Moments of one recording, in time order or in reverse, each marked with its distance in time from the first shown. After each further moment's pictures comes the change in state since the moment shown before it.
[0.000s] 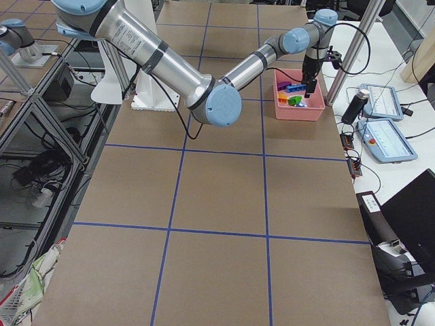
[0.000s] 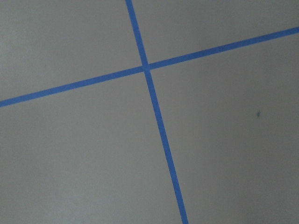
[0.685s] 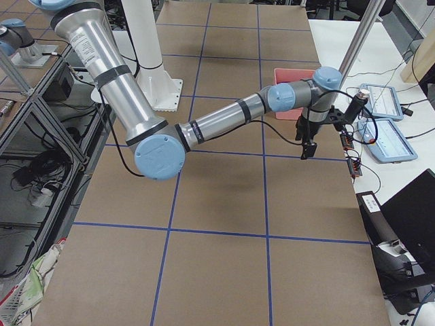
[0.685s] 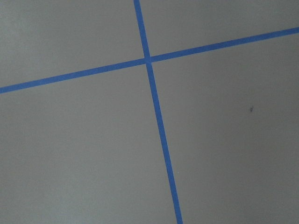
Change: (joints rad) left arm -0.017 0.000 -0.088 0.015 -0.010 0.005; right arm 0.244 -0.486 0.248 0.002 0.060 -0.403
